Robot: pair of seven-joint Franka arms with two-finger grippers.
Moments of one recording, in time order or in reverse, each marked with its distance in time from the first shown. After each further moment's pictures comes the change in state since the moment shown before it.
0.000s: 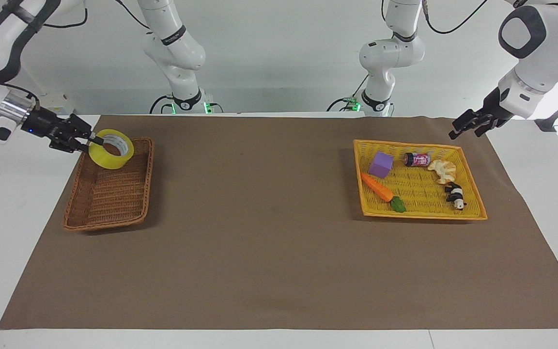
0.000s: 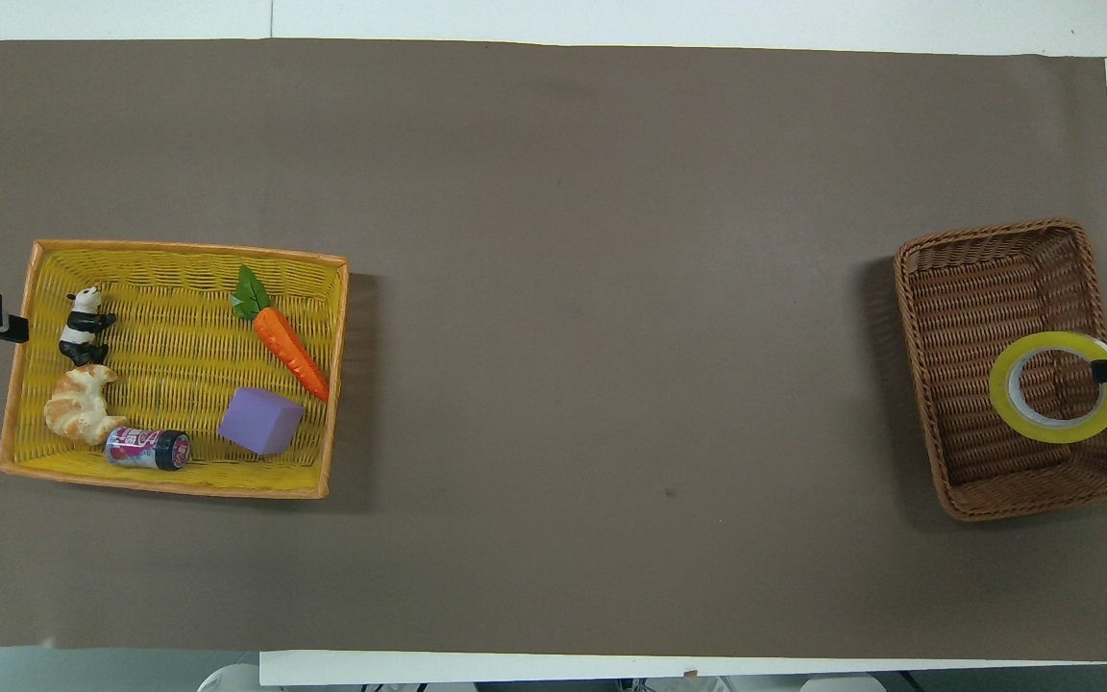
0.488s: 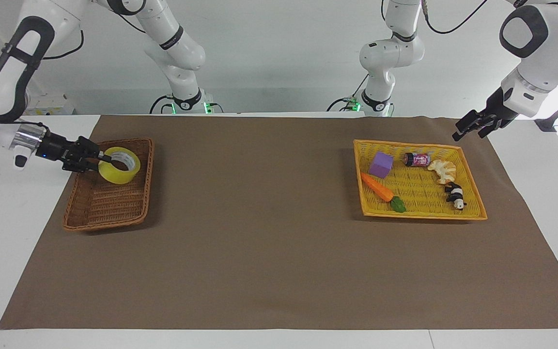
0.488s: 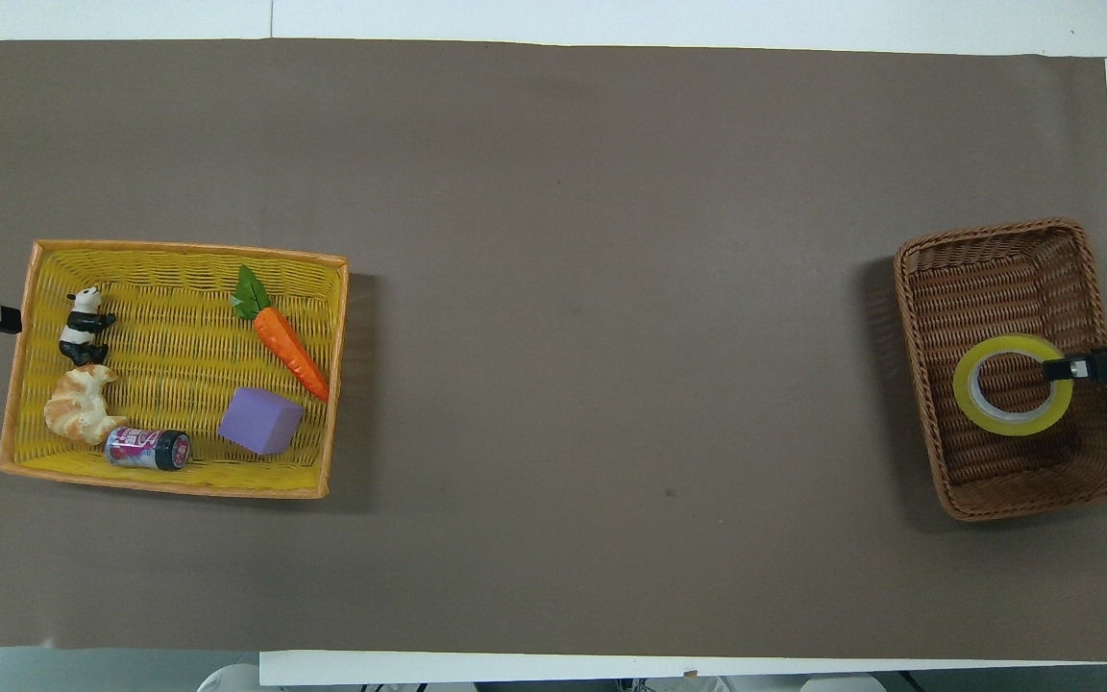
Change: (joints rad) left arm 0.006 0.000 -0.030 0.001 0.000 0.035 0.000; right arm -0.018 0.160 0.004 0.007 0.043 0.043 -0.175
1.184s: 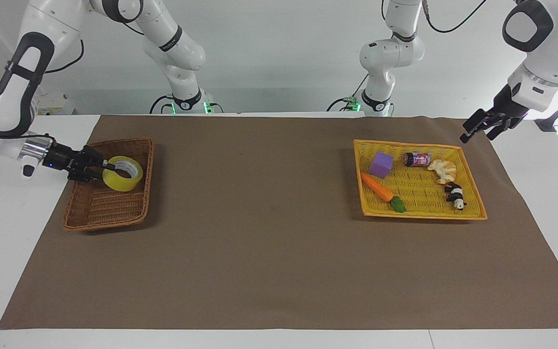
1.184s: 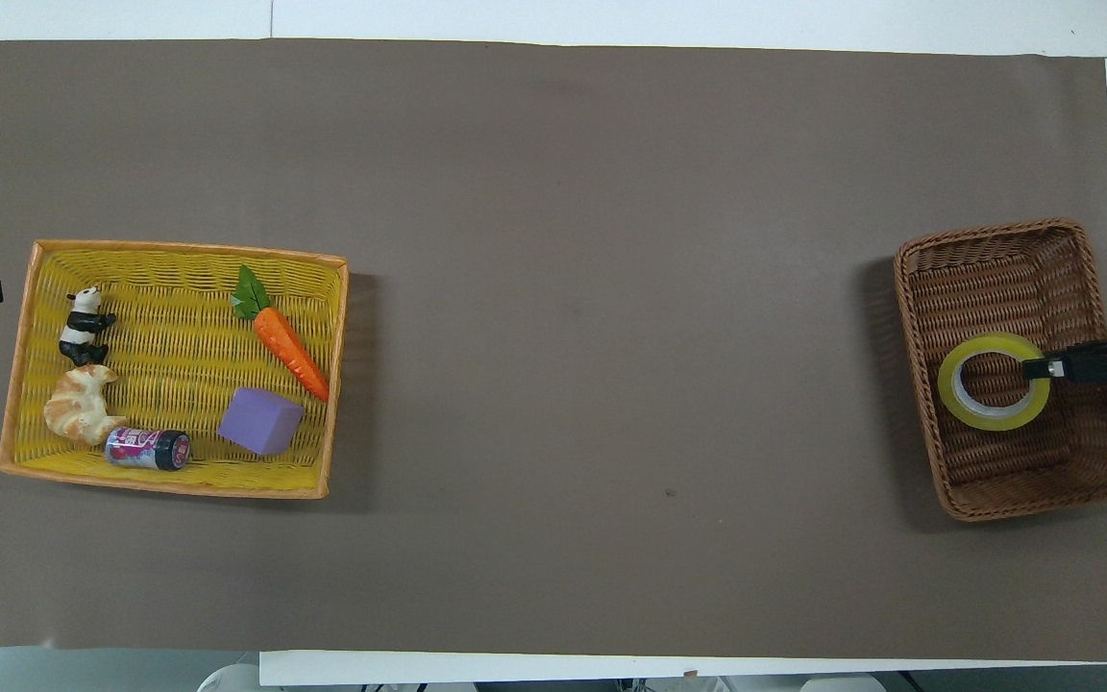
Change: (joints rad) left arm 0.000 0.017 0.000 0.069 0.004 0.032 0.000; right arm -0.001 0.043 0.000 -0.011 0.018 0.047 -0.085
